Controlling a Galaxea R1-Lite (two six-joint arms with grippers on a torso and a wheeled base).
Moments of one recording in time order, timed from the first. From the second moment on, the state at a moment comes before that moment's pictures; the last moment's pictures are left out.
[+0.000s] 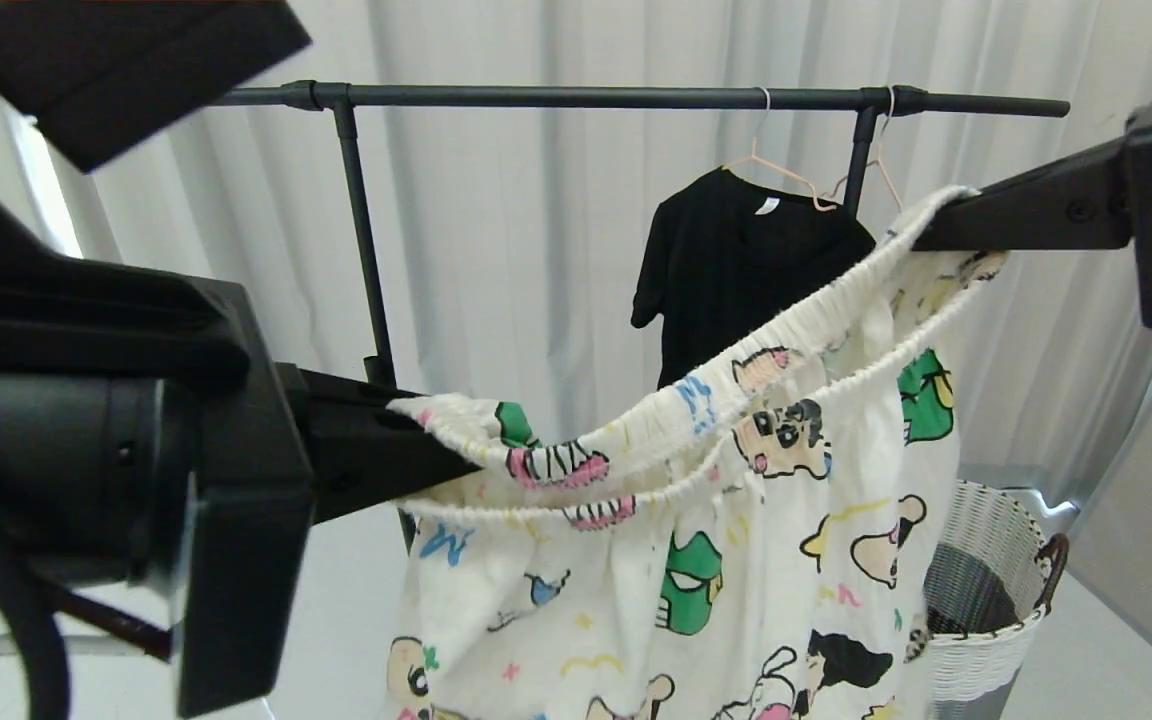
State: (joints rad) left arm -0.98 1.30 -1.34 0.49 0.03 0.03; right arm 1.02 1.48 -1.83 0.75 -0.26 0.00
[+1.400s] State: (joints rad) left arm -0.90 1.45 -1.27 0.20 0.31 -0.02; right arm 0.95 1.30 -1.68 0.89 -0.22 0.00
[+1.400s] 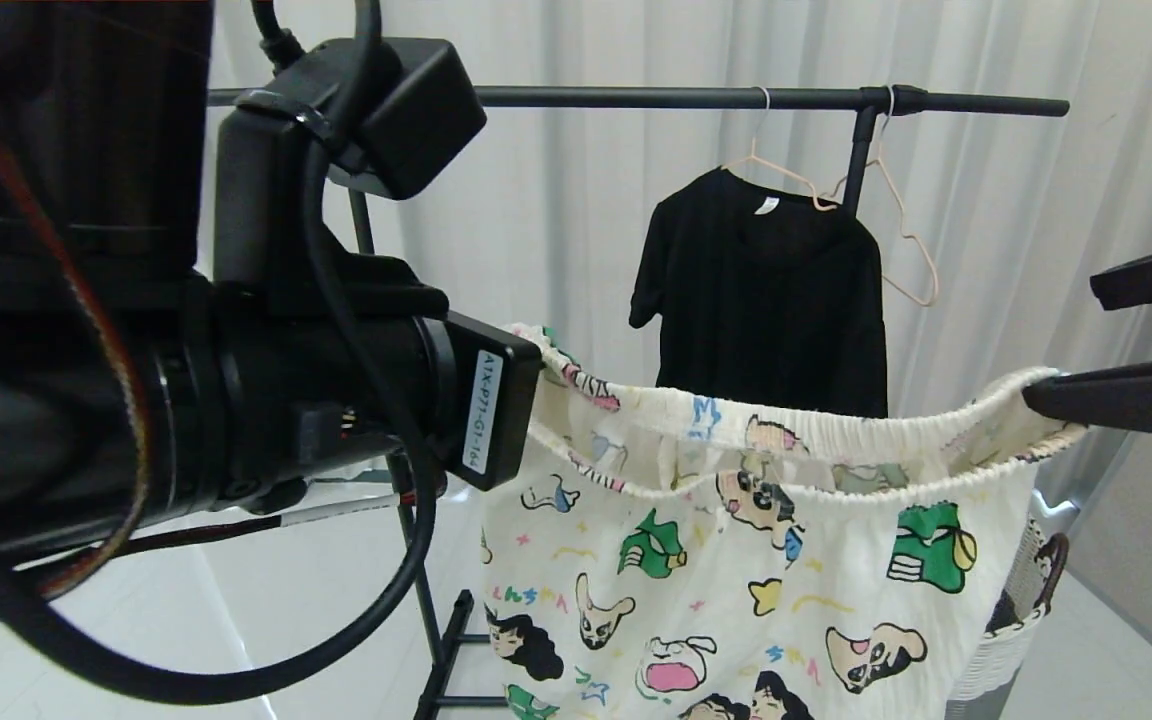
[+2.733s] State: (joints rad) left arm -0.56 1.33 -0.92 0.08 0.42 0.14; right arm 0.30 1.11 -1.36 0.94 -0.23 -0.06
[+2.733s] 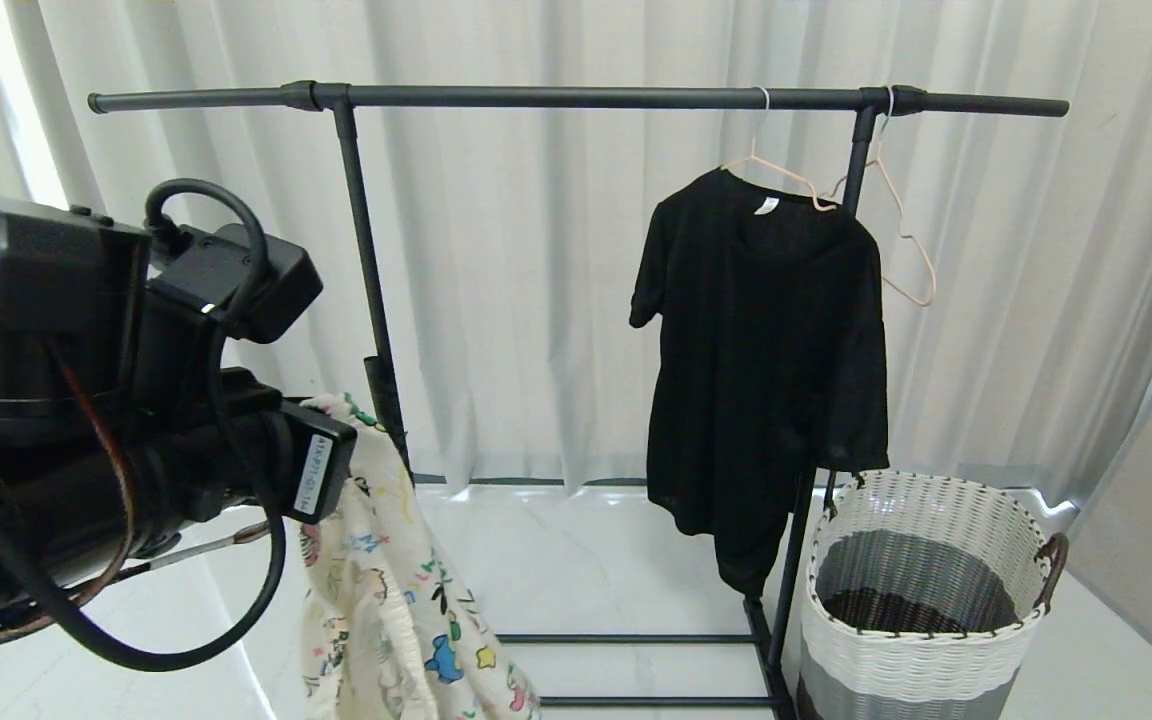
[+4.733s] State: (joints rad) left arm -0.48 1.23 -0.82 0.08 0.50 0.13; right arm 0.28 1.10 -1.22 0.71 -0.24 -0.07
